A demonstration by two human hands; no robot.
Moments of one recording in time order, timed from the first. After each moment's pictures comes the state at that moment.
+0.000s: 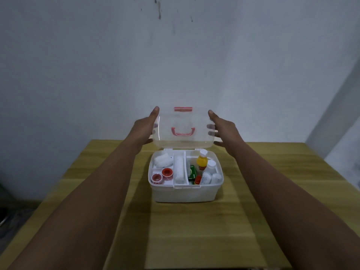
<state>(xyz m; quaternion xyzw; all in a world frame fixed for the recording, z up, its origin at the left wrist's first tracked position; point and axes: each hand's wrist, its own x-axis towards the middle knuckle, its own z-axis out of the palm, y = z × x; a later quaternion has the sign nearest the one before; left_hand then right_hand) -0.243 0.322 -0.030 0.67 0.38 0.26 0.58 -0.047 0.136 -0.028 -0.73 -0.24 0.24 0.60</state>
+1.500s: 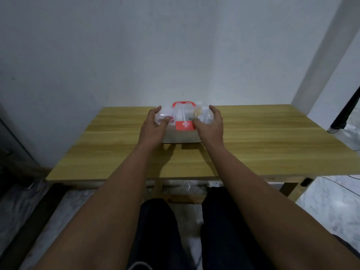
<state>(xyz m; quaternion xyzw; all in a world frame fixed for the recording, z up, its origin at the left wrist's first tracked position) -0.333 0.174 -0.124 0.73 0.33 0.38 0.46 -0.197 0.049 -0.124 -0.70 -0.25 0.04 0.67</state>
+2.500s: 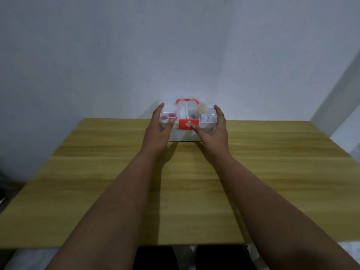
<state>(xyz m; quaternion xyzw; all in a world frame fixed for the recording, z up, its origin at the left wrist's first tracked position) -0.211 0.270 -0.138 0.74 0.32 0.37 0.46 -0.076 0.142 -0.148 -0.71 -0.32 0.04 0.63</state>
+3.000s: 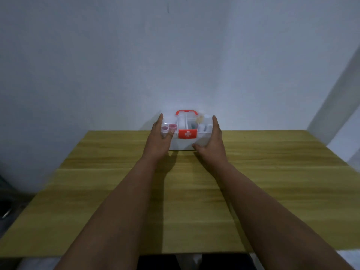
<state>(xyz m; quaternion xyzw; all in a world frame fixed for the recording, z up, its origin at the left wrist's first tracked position) -0.207 0.279 -0.128 0.77 0.33 0.33 0.43 -0.077 0.139 -0.138 -0.76 -0.34 0.04 0.55</state>
